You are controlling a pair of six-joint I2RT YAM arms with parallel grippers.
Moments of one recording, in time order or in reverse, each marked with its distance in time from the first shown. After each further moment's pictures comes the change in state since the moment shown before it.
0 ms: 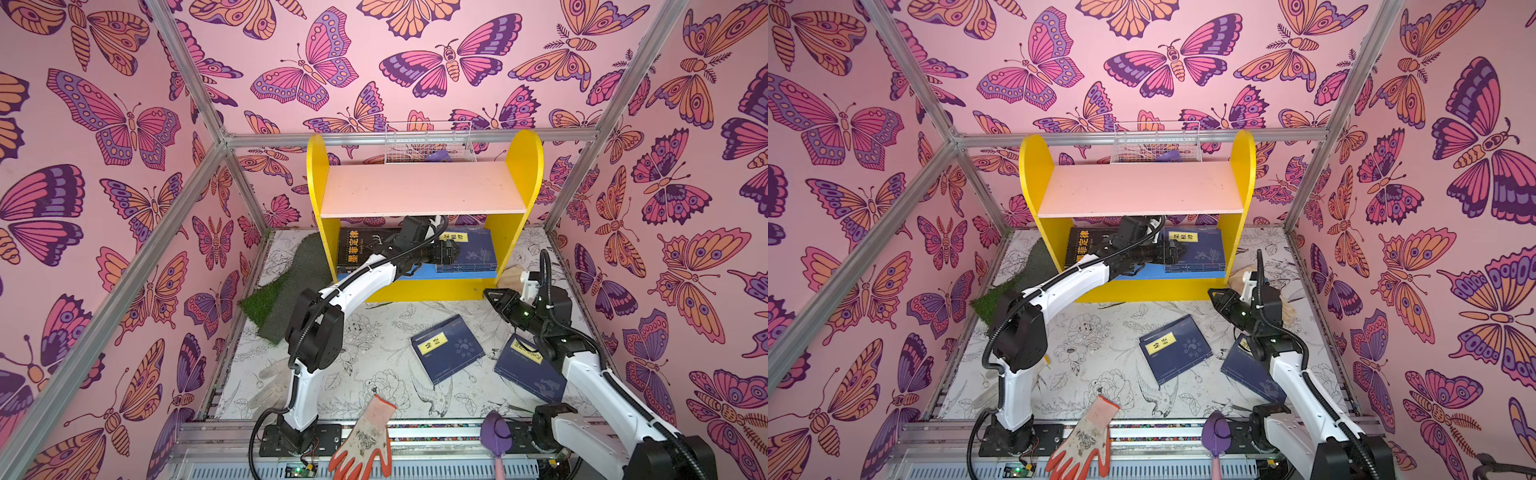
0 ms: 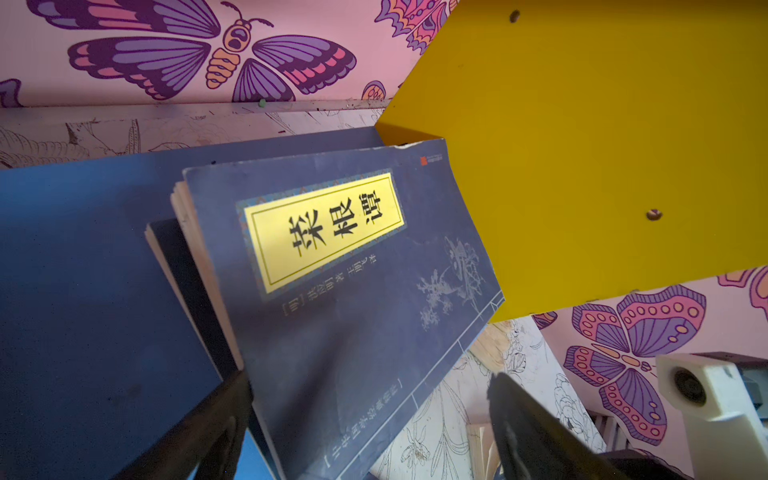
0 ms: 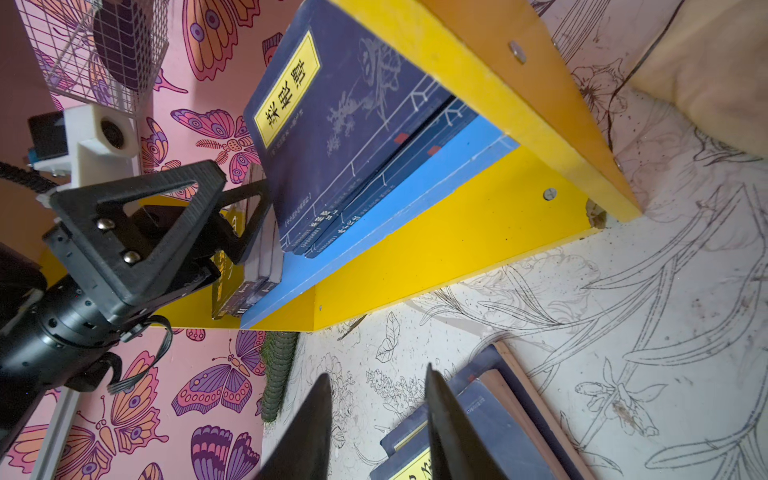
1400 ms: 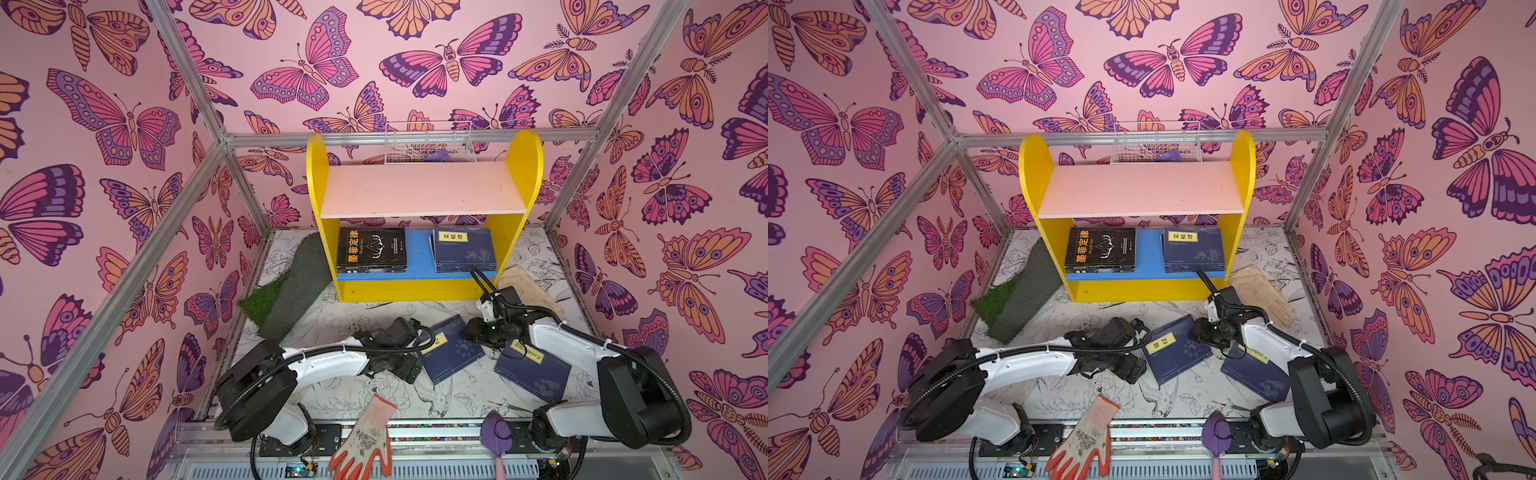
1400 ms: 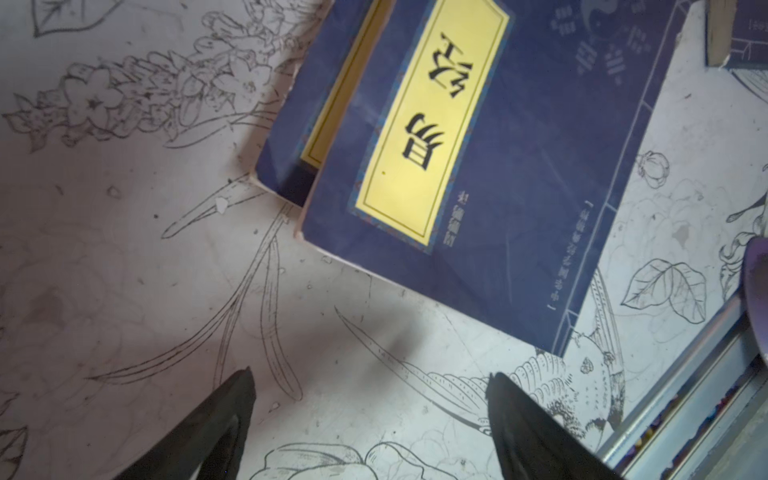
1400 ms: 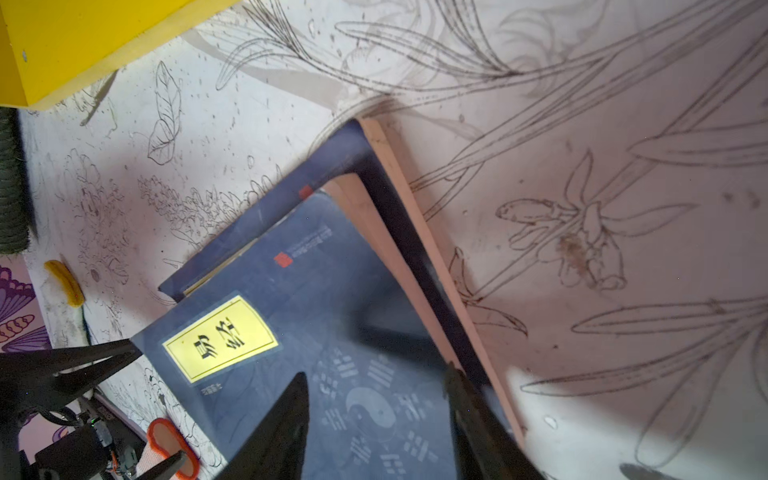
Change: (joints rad) left arm -0.298 -0.534 -1.038 -0.071 -0.196 0.106; right arm 0.197 0.428 0.159 -0.459 0.047 -0.414
